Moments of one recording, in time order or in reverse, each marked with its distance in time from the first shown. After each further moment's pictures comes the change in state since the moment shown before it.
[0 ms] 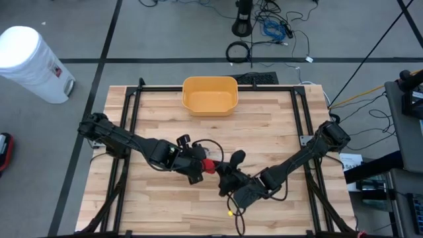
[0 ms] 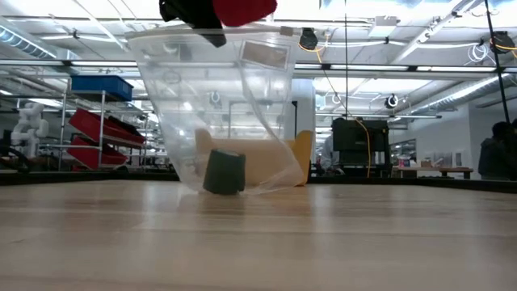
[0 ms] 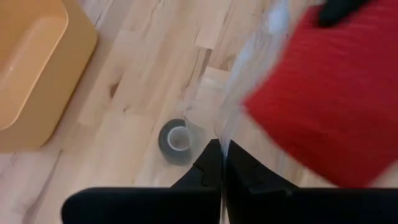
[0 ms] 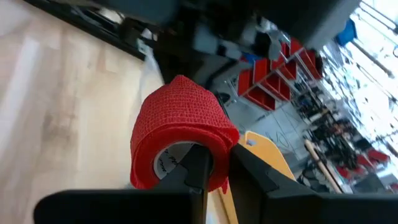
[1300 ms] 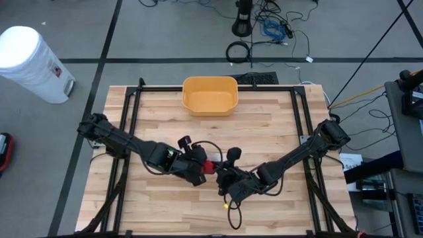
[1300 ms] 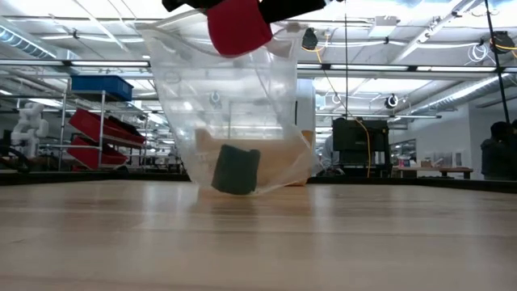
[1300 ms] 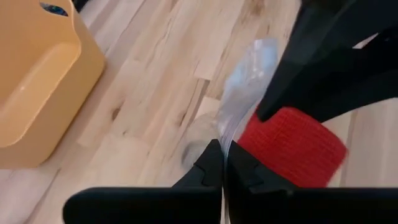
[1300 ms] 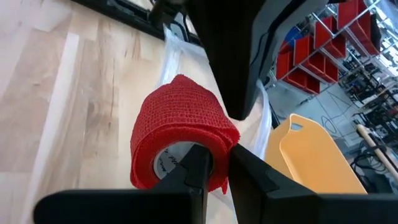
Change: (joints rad) left arm -0.038 0.000 0.005 0.085 -0.095 -0.028; right arm -0.051 0.000 0.000 -0.129 -0.178 0.197
